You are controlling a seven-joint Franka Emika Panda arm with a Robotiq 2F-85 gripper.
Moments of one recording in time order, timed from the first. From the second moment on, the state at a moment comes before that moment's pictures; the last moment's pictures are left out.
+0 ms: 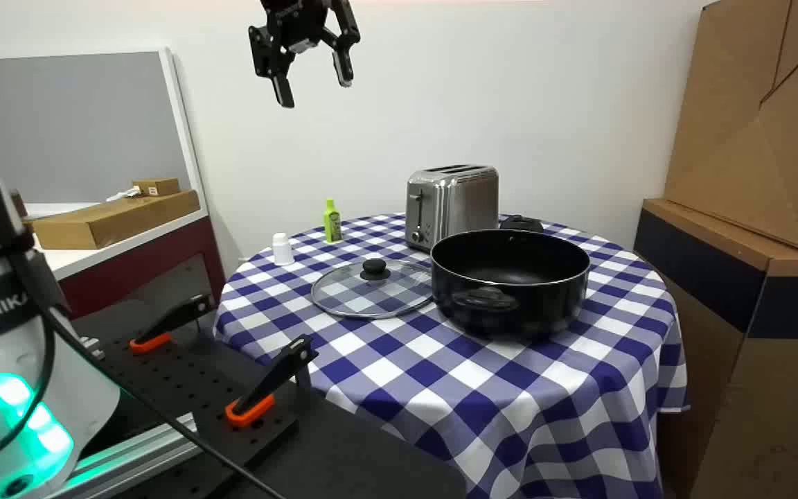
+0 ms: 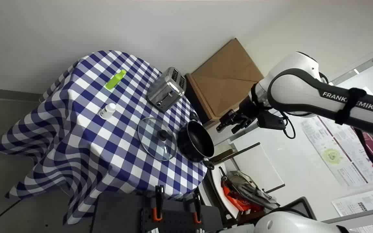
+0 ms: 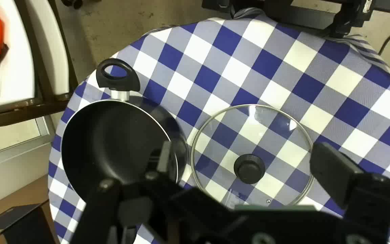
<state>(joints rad) -0.02 -0.52 0.10 -2.63 -0.25 2.05 -0.02</state>
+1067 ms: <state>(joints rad) -0.02 -0.51 0.11 -2.64 -0.27 2.09 0.08</state>
